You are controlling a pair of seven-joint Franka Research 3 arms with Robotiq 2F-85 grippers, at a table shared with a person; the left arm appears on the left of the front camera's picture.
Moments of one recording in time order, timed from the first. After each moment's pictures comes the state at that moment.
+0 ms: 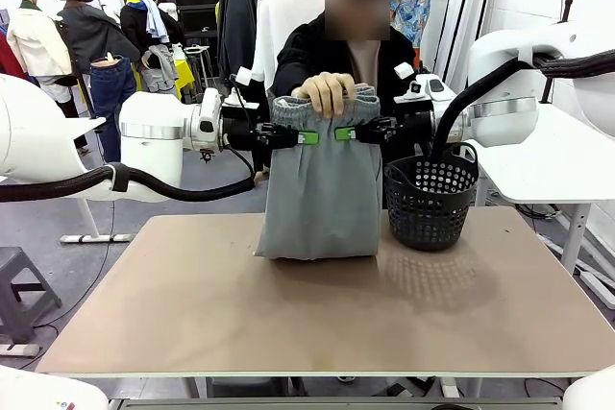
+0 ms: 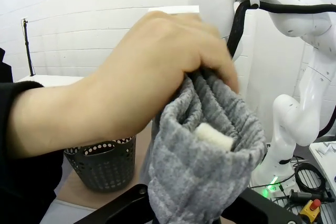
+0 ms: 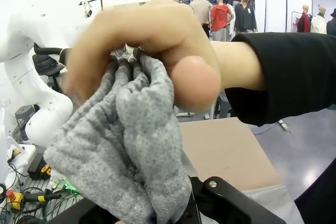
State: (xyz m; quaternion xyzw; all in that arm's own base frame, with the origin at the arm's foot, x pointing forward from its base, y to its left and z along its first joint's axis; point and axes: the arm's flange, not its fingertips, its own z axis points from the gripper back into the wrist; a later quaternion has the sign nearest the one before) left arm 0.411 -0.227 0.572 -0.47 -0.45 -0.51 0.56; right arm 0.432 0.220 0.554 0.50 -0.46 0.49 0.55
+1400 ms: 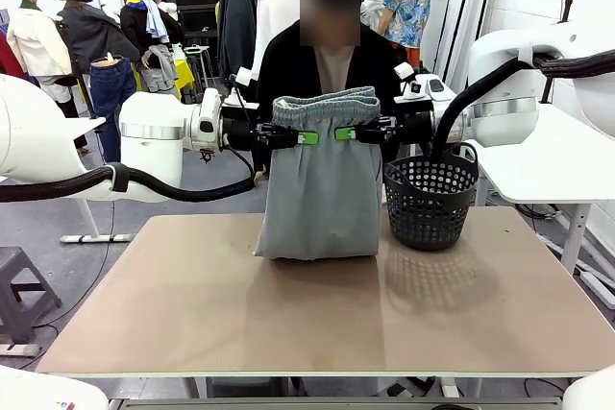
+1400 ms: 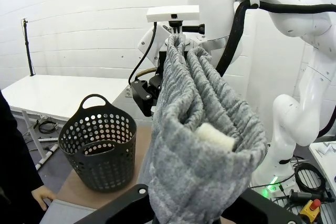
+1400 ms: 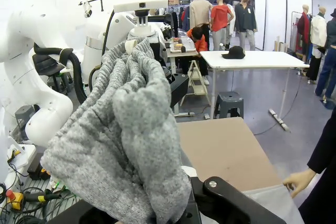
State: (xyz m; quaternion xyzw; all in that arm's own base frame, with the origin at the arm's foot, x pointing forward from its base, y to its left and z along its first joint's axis) left arm 0.411 -0.227 0.572 -0.47 -0.45 -0.51 0.56; right arm 0.432 0.220 0.554 0.50 -0.46 0.49 0.55
